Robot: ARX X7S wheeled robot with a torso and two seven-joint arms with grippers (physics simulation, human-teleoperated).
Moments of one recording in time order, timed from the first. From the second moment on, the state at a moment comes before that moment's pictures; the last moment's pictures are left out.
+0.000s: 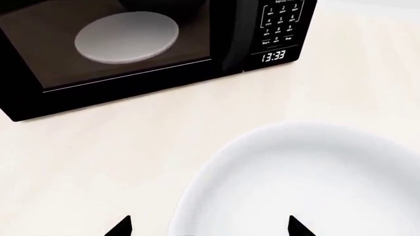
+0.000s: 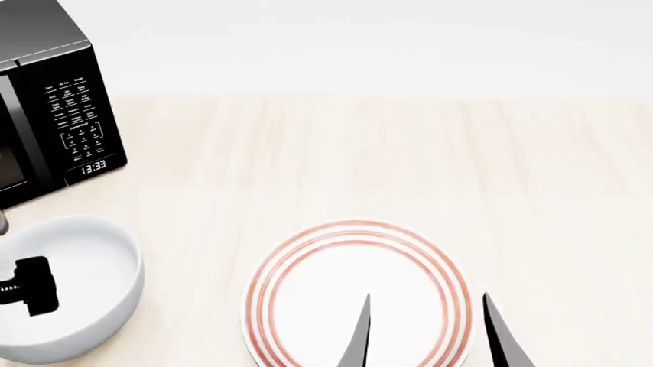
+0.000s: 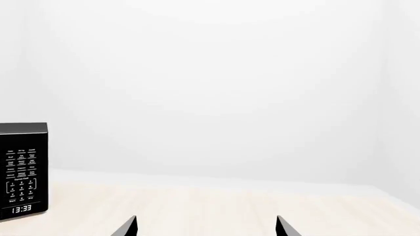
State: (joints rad) left arm -0.81 -0.61 0.59 -0.58 -1.01 -0.45 -0.42; right arm -0.04 0.36 -0.34 -0.71 0.17 0.30 0.48
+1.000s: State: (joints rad) left arm -0.83 -0.58 0.59 -0.69 -0.95 -0.41 -0.38; right arm -0.04 0.37 -0.36 -0.70 0.18 0.29 0.49
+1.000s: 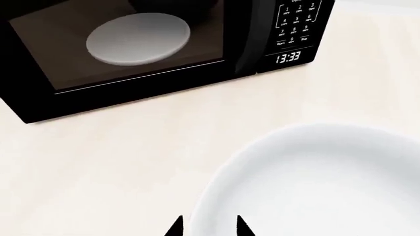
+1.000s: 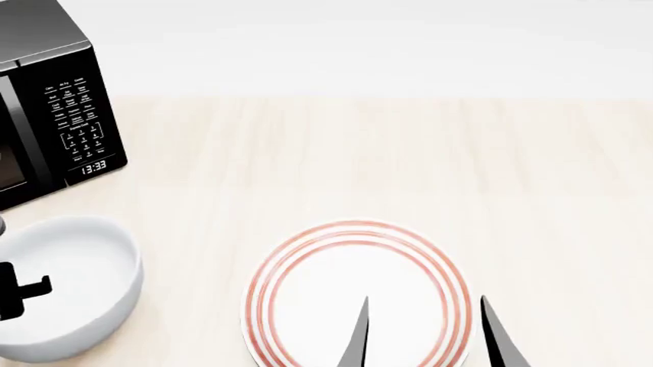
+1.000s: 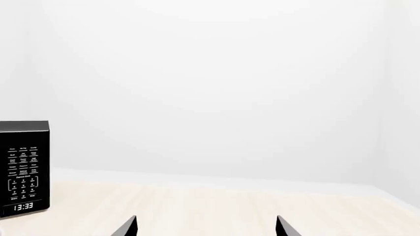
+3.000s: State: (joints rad) left arm -0.85 -0.57 0.47 -0.29 -1.22 -0.52 -0.62; right arm -0.02 0.39 -0.37 -0.71 0.19 0.29 0.52
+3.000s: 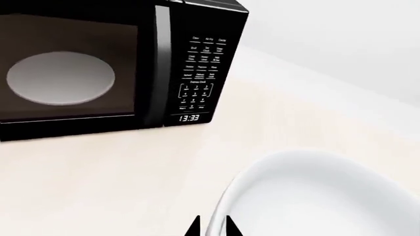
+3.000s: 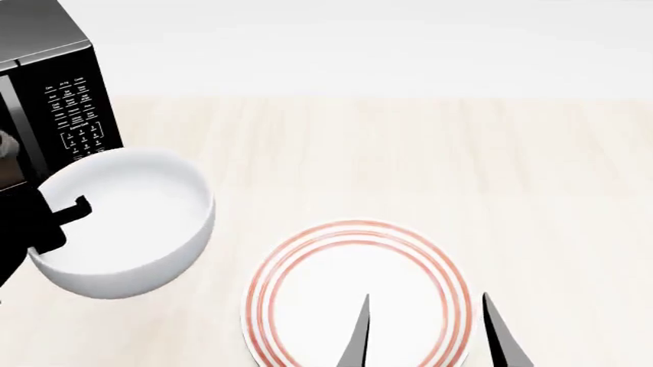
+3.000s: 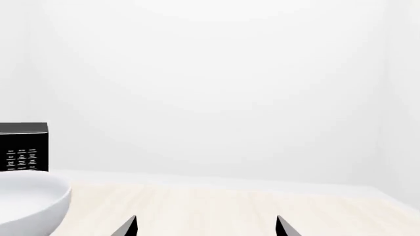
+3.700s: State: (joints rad) left arm -1.02 -0.42 0.59 -0.40 -1.14 -0.57 -0.55; right arm -0.02 0.40 -0.38 -0.71 0.19 0.29 0.53
